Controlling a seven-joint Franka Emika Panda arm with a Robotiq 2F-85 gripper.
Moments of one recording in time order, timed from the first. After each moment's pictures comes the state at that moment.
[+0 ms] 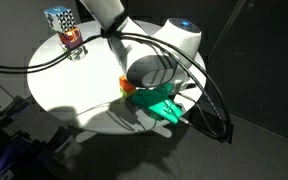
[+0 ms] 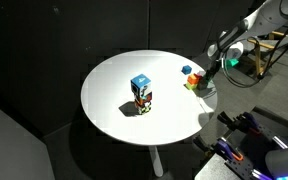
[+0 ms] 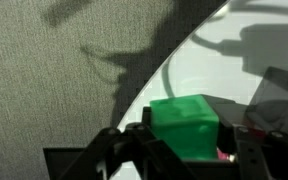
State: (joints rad) arm -0.55 0.87 -0.07 -1.75 0.04 2.61 -0.56
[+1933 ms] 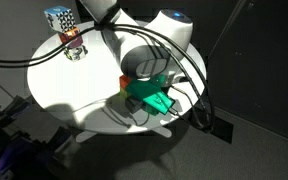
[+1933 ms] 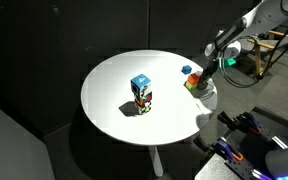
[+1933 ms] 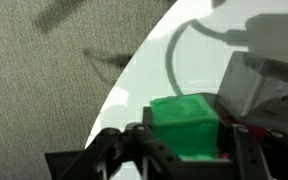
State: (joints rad) arm -0.52 0.84 -0.05 -1.79 0.04 2.60 -0.46
